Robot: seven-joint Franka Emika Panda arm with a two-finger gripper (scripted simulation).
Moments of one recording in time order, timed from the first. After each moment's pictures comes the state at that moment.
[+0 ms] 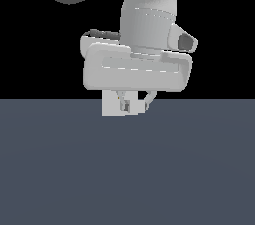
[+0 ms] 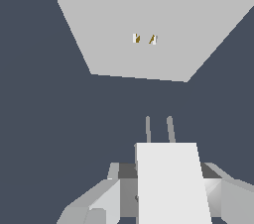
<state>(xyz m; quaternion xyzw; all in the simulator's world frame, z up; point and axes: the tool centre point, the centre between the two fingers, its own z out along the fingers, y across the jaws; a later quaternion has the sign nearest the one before) -0.036 -0.014 0.084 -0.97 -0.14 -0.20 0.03</state>
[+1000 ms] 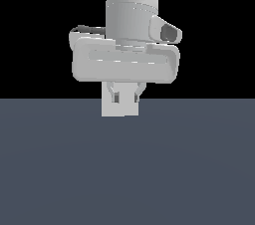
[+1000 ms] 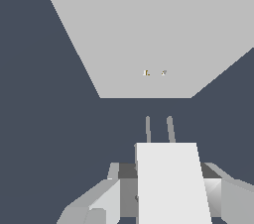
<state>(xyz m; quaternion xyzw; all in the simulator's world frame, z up) -0.025 0.005 0.100 -0.98 -0.10 -0.20 0.02</state>
